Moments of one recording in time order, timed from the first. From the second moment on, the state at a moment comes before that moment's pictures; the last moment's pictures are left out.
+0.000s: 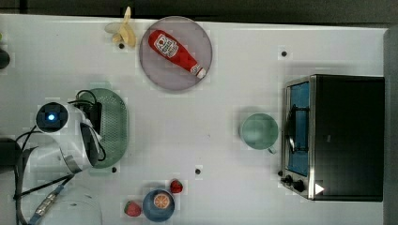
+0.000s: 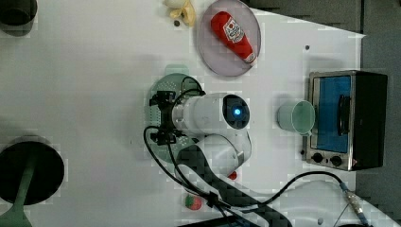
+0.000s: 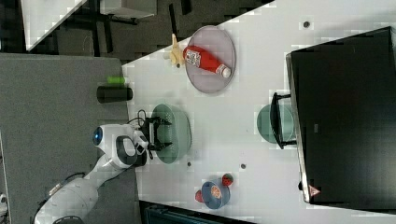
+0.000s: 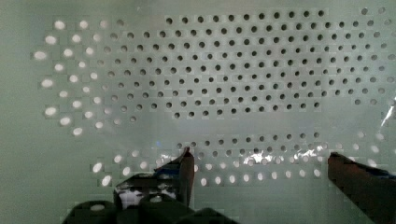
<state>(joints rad) 0.61 0.67 0.05 -1.94 0.26 1.06 1.23</state>
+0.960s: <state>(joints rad) 0.70 0.65 0.02 -1.89 0.25 0.88 1.18</state>
